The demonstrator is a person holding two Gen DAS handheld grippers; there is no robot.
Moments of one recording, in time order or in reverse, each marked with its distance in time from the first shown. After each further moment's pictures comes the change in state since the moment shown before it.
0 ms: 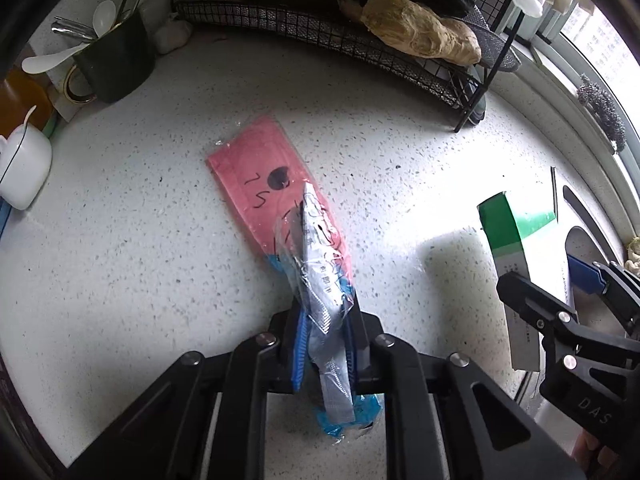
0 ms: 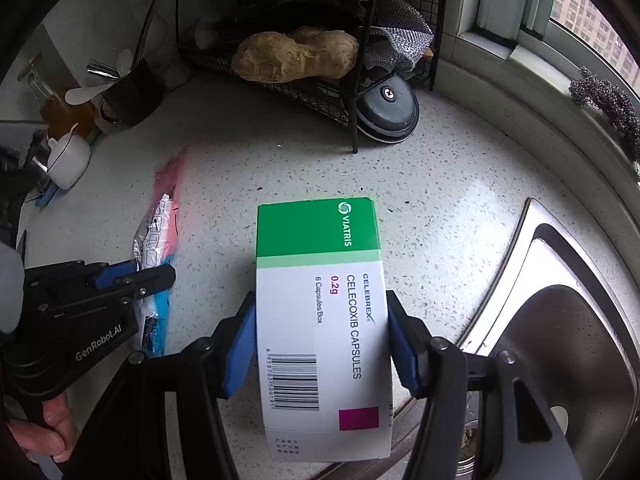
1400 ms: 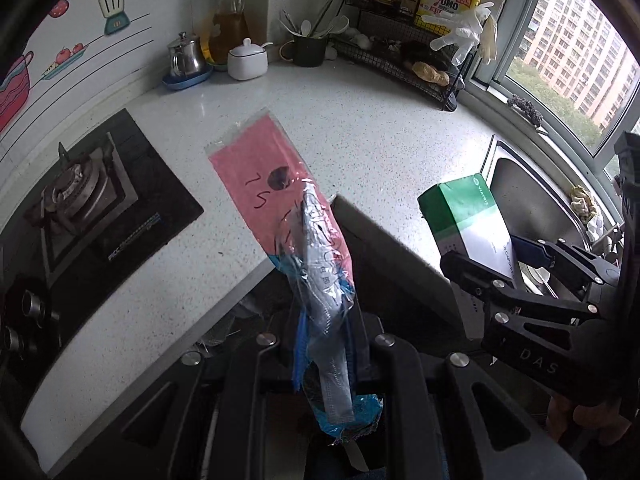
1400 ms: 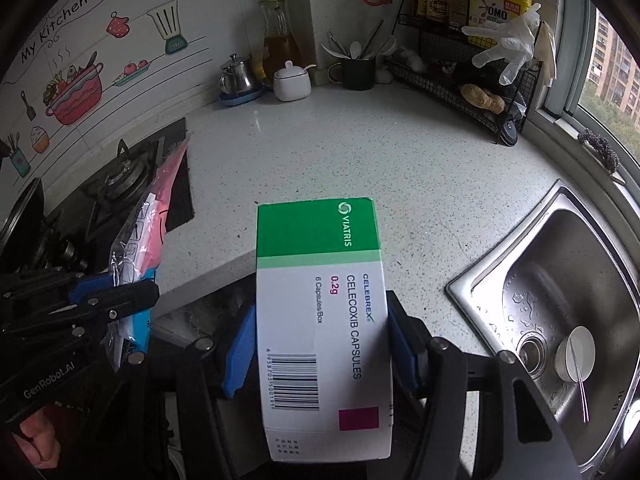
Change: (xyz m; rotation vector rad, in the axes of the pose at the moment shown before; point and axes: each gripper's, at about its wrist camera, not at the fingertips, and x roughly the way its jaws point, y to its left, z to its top) left arm -0.259 0.079 -0.385 -0.190 -0.208 0.050; right arm -0.153 0.200 -0.247 -0.272 -0.153 0.144
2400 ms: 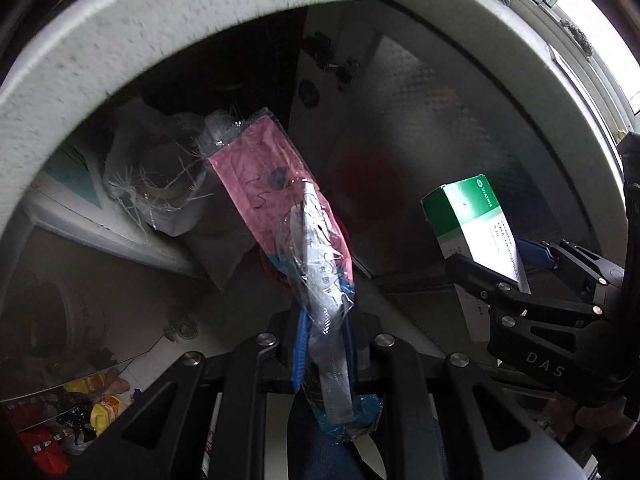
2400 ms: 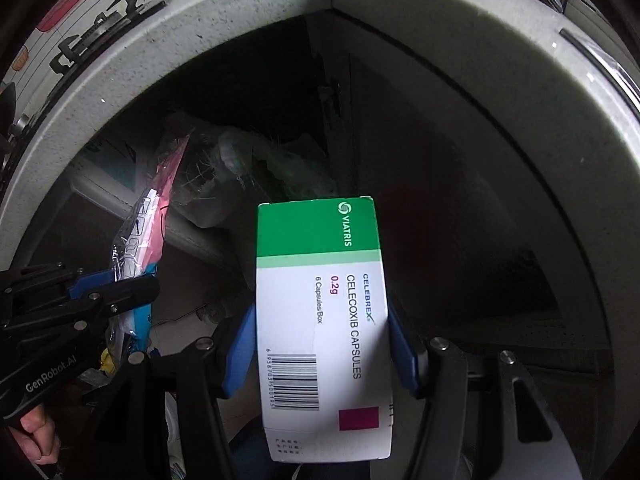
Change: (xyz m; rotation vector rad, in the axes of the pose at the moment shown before) left arm 0.178 0.031 -0.147 -0.100 0.269 -0.031; right arm 0.160 -0.003 -0.134 -0.002 0.293 0.034
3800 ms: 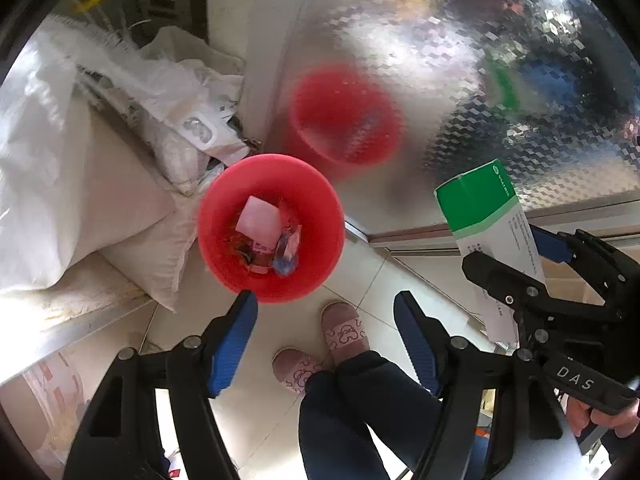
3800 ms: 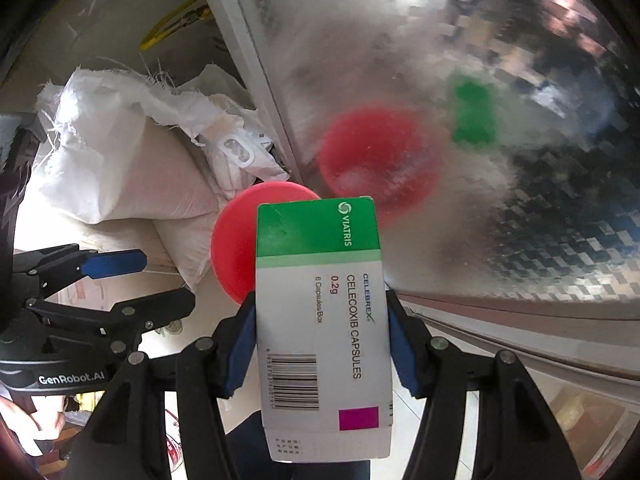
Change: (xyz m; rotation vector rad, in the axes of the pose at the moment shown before) left arm 0.221 0.026 0.018 0.167 0.224 -0.124; right arm 0.174 -0.054 -0.022 0.164 0.110 -0.086
